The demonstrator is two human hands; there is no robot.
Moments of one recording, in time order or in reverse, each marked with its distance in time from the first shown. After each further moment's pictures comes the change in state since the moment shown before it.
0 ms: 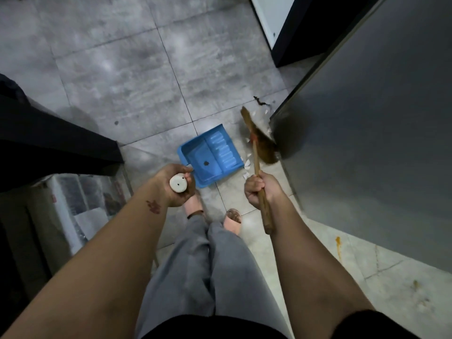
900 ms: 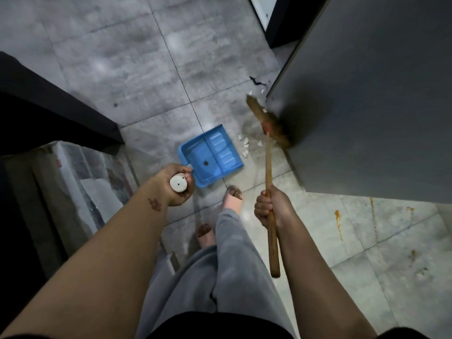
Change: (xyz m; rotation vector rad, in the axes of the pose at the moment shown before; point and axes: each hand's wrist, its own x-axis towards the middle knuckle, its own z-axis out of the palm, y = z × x) left_hand -0.010 -0.096 -0.082 0.061 -0.041 -0.023; right_hand -0.066 0.100 -0.129 -0.220 0.115 -0.194
